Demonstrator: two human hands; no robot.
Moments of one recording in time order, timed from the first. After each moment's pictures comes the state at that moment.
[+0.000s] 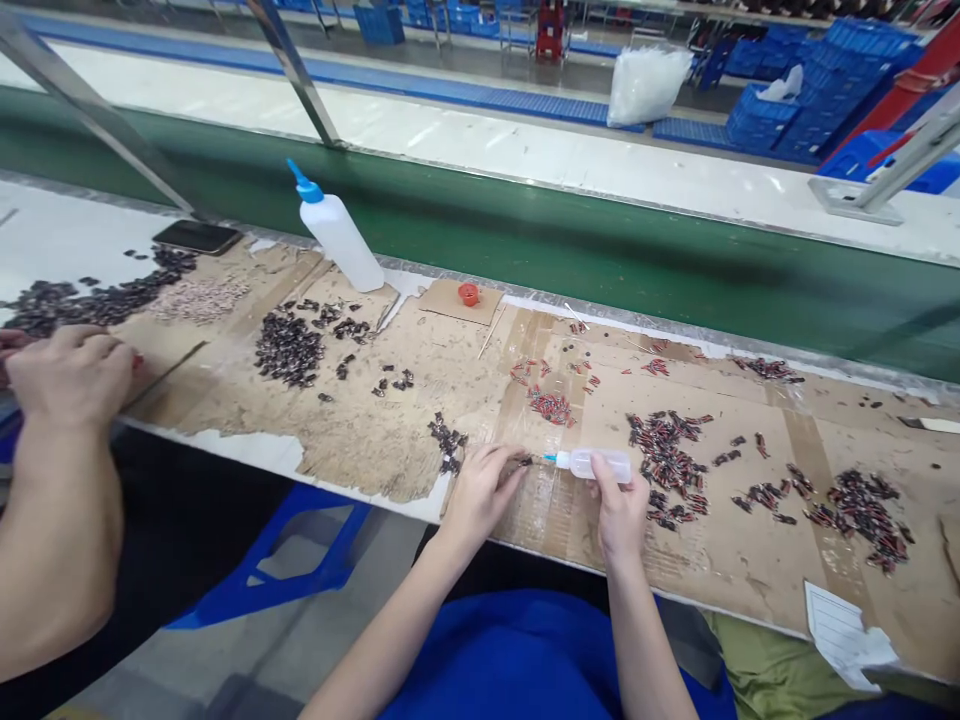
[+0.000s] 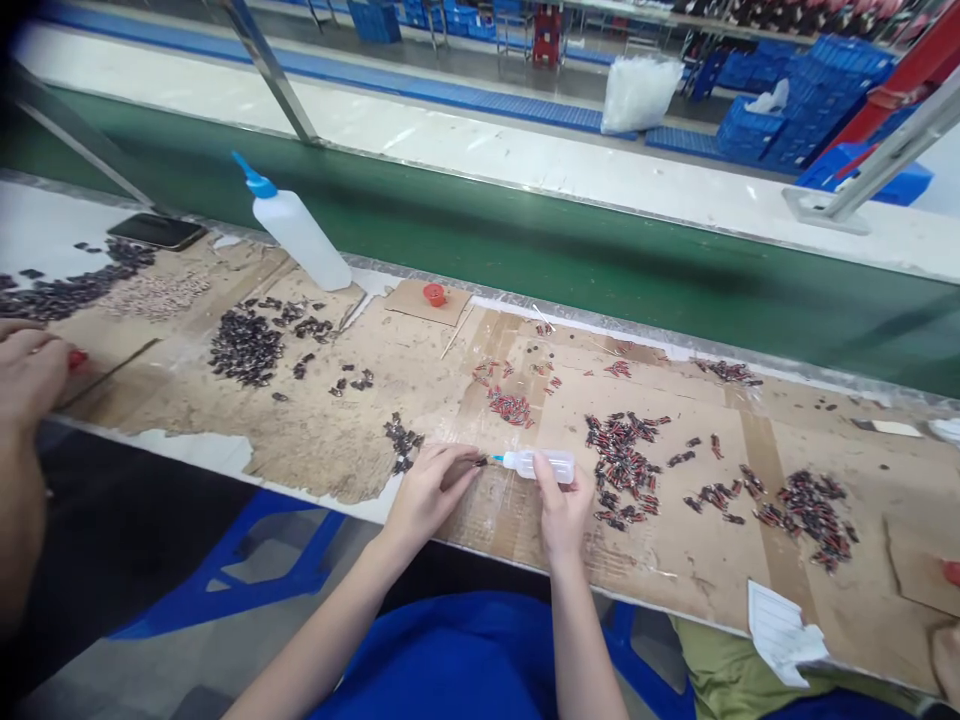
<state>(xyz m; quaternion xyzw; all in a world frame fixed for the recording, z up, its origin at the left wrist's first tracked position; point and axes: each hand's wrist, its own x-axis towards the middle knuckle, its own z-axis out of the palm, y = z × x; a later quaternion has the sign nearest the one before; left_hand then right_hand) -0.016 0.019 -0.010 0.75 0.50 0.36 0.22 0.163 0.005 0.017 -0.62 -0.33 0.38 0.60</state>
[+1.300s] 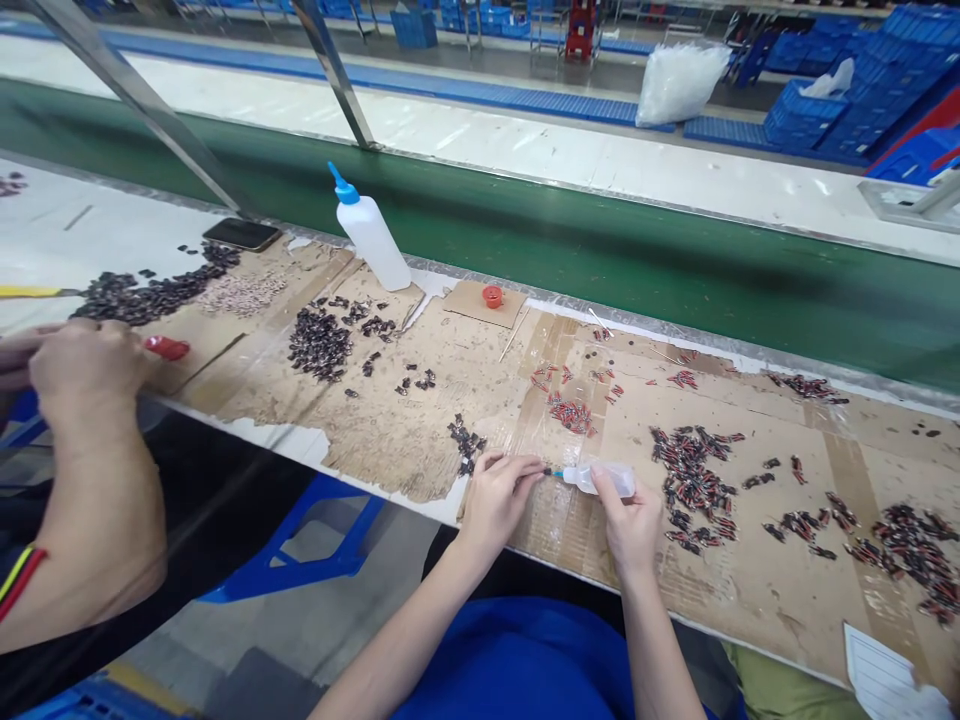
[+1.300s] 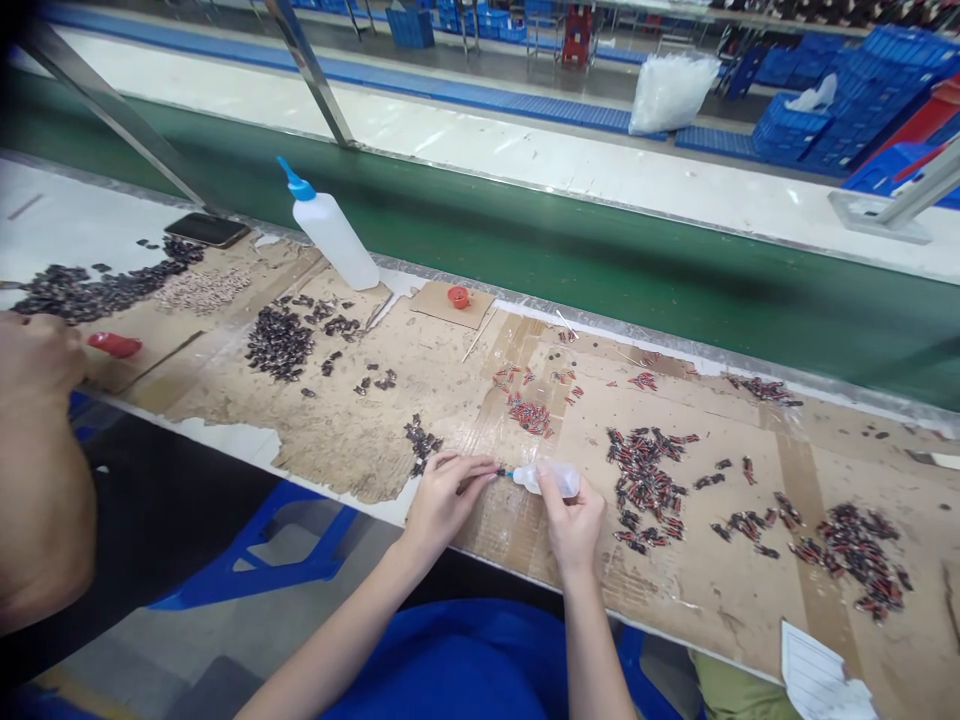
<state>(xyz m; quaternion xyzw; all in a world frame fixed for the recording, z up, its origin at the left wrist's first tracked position) -0.008 0.018 -0.013 0.72 0.54 0.39 0.21 0.159 0.008 0.016 -0.64 -0.40 0.36 0.54</state>
